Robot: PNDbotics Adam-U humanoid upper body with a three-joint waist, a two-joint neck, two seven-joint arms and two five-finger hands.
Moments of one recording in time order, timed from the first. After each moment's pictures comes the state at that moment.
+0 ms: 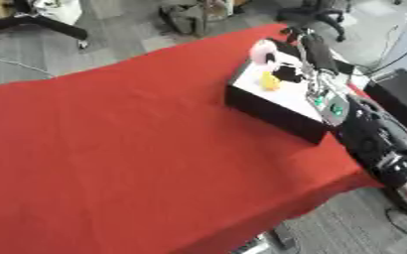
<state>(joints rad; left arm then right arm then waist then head) -0.28 0.56 0.23 -1.47 -0.08 -0.04 -0.27 -0.54 -0.63 0.06 -1.06 0.69 0.06 -0.25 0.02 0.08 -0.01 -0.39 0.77</state>
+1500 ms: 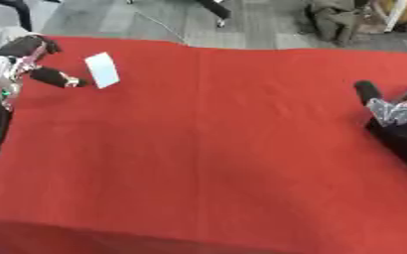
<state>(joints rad) -0.83 0.68 0.14 -0.60 -1.05 -0.10 -0.09 -0.43 -0.34 0.18 -1.95 0.91 -0.26 -0.16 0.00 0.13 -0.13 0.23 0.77</state>
